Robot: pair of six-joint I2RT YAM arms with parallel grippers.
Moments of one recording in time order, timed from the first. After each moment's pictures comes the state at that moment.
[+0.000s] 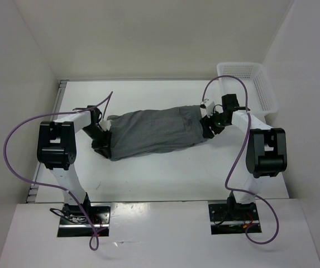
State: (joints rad) left arm 0.01 1.90 1.20 -0.95 0.36 0.07; right arm 0.03 1.73 1.14 -0.53 -0.44 -0.62
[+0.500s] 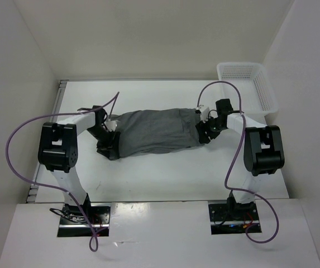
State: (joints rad) left arm -0.03 1.88 1.20 -0.97 0.43 0.07; right arm 0.06 1.75 1.07 -0.49 -0.45 -0.58
